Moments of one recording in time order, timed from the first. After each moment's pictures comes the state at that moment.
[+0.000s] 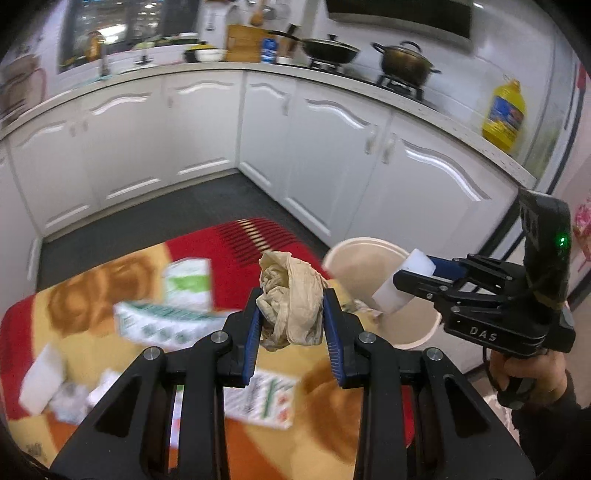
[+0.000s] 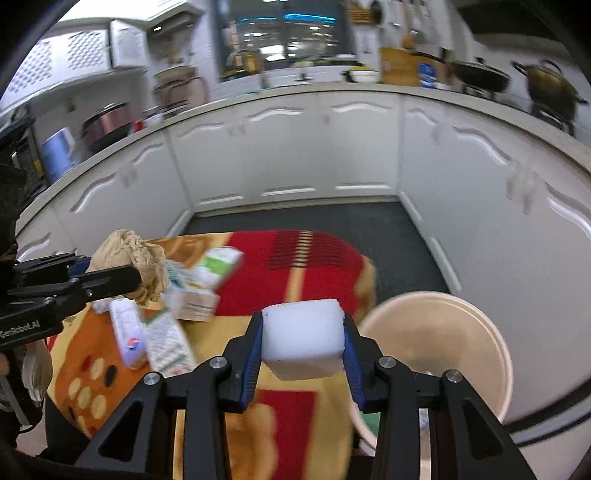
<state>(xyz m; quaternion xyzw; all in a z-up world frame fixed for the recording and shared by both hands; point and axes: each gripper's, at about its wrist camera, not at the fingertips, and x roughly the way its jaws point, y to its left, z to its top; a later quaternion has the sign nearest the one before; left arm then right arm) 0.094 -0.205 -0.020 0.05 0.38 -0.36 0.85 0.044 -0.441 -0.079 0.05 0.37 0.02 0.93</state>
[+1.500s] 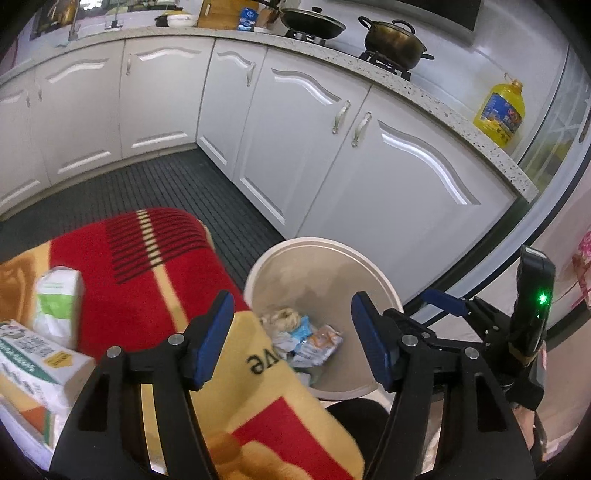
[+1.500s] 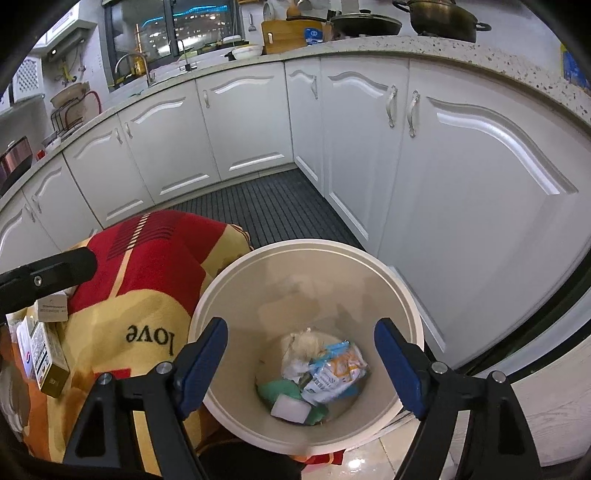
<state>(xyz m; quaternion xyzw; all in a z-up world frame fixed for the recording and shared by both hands) 0.125 -0.316 -0.062 0.01 0.42 -0.39 0.82 0.034 -0.551 -0.129 0.09 0.41 -0.13 0.90</state>
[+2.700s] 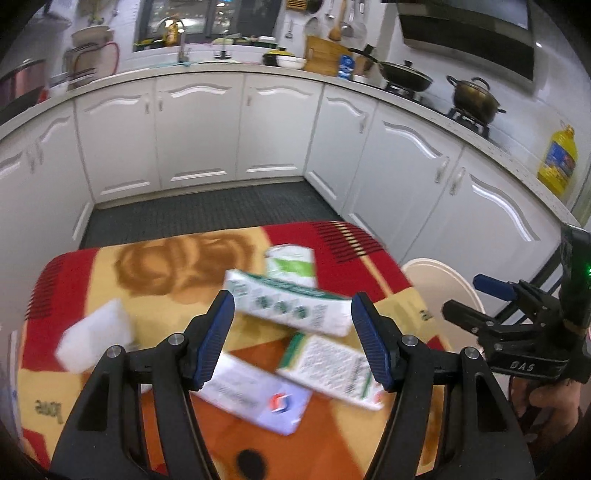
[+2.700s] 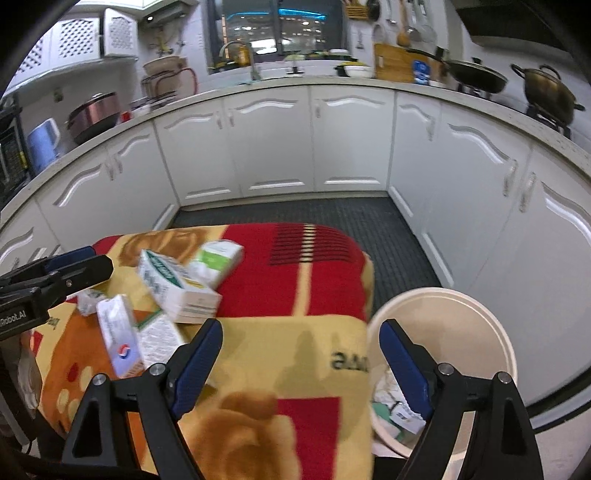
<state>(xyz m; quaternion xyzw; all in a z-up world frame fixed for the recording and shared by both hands) 0.110 -0.098 -0.039 0.00 0.37 -0.23 0.90 0.067 -0.374 -0.085 0.02 0.38 0.03 0.93</state>
